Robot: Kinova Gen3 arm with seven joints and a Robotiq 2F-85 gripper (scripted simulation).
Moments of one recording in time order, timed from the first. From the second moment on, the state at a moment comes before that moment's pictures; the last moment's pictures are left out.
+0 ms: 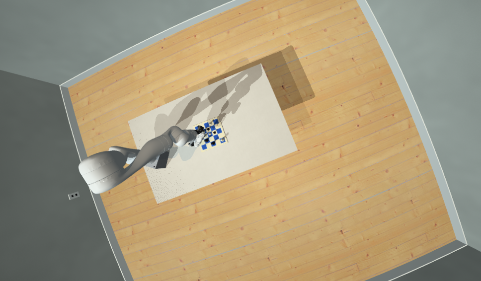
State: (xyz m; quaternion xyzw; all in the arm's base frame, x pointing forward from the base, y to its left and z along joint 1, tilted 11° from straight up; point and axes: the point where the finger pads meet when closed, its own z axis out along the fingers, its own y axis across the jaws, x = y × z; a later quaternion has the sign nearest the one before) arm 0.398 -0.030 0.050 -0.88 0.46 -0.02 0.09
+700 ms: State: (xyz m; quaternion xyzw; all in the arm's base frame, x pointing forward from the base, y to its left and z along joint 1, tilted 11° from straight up) arm 0.398 -0.031 0.050 -0.88 0.46 -0.02 0.09
